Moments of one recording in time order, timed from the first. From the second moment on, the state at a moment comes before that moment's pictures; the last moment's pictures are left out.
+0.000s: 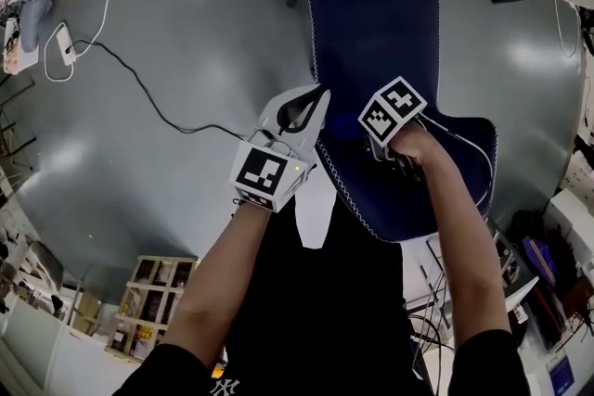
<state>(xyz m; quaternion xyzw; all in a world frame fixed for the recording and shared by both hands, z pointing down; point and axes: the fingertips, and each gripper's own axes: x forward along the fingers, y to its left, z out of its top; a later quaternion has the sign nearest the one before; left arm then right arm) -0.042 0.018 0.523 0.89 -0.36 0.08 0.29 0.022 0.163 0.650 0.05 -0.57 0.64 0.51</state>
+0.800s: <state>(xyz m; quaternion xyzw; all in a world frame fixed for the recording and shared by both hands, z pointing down) -0.002 0.040 0.477 0.91 -0.32 0.08 0.27 0.086 0.142 0.597 0.15 -0.61 0.61 0.48</state>
